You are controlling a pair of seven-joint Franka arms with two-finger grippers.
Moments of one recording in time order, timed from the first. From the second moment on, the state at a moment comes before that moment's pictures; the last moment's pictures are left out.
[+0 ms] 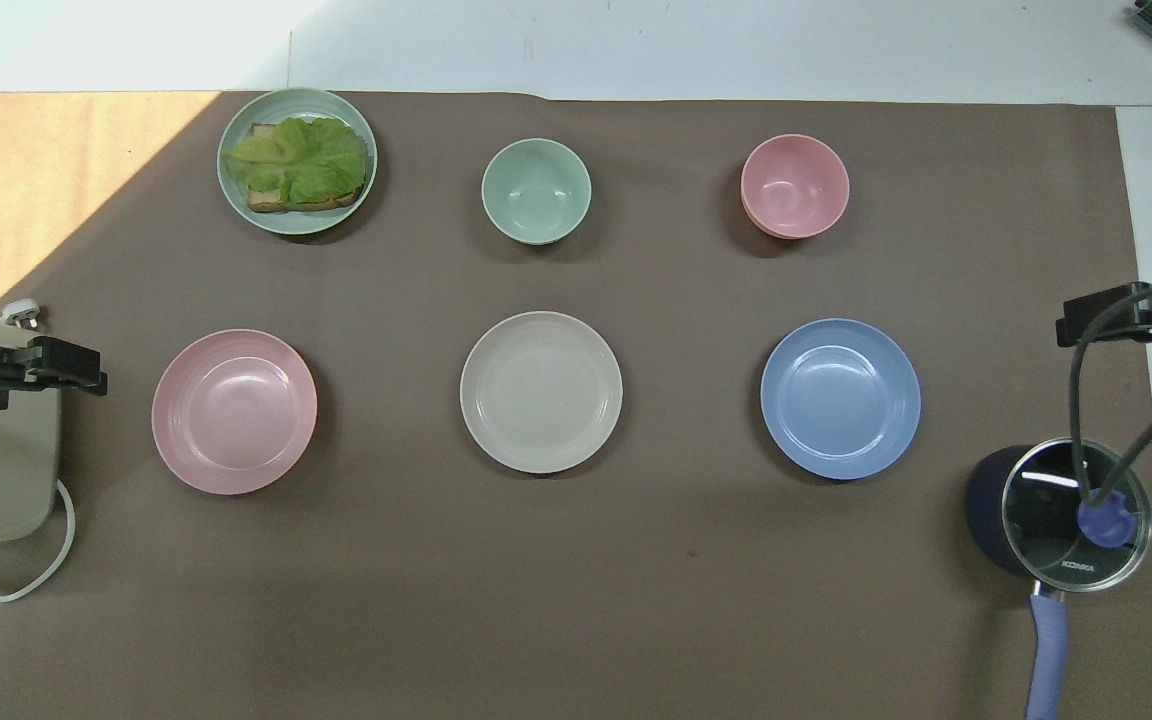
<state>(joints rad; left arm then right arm) 0.14 -0.04 -0.08 -1.93 -0.03 1.79 0.00 -0.11 -0.02 0.10 -1.55 -0.04 1.54 0.02</state>
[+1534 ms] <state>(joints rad) 0.18 0.09 -0.08 -2.24 -0.03 2.11 -0.05 -0.11 -0.02 0.10 -1.55 -0.04 1.55 0.02</state>
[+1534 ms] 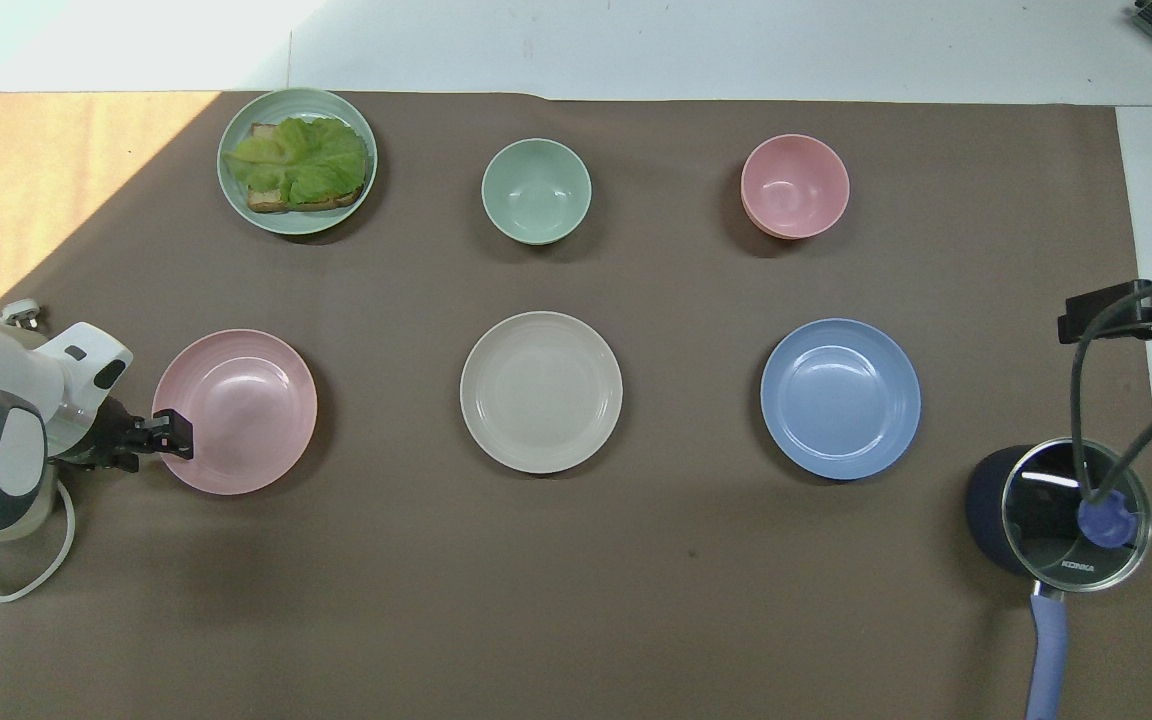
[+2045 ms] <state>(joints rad) 0.18 0.09 -0.08 -2.21 -0.03 2.02 -0.05 -0.12 -0.02 0.10 -1.62 -0.04 1.64 0.02</state>
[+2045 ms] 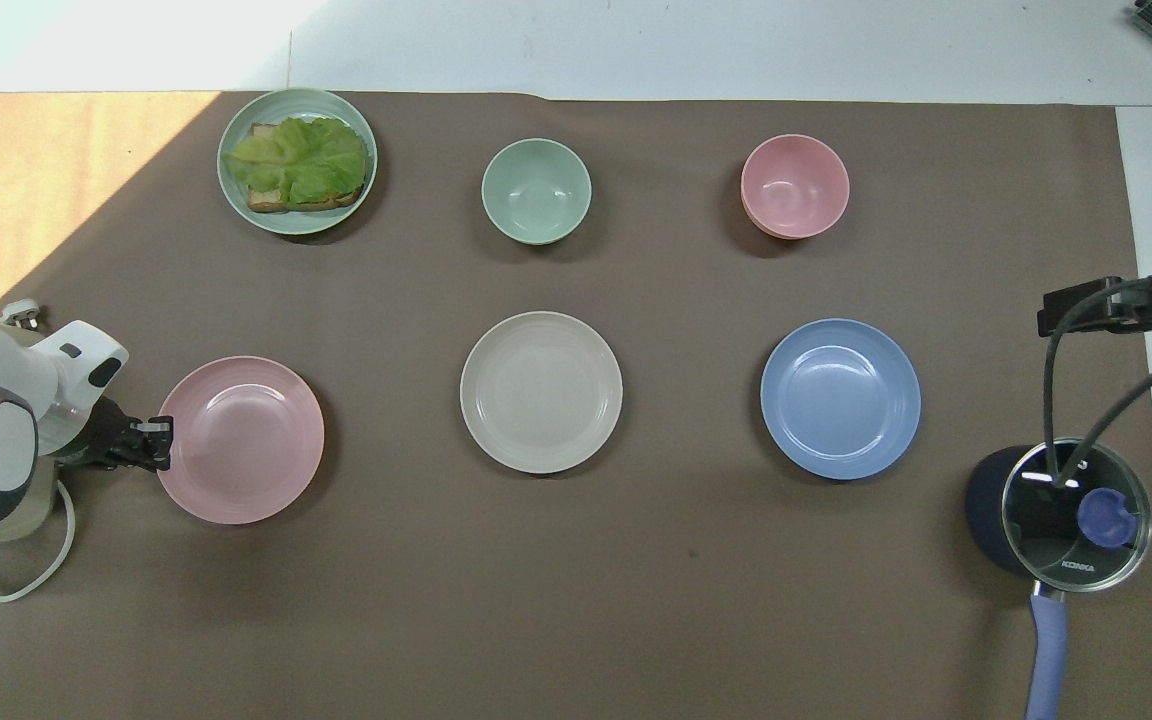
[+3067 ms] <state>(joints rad) -0.09 0.08 -0.12 -1.97 -0.21 1.82 -0.45 -0.11 -0.01 0.10 -1.93 -0.03 1.98 0.02</state>
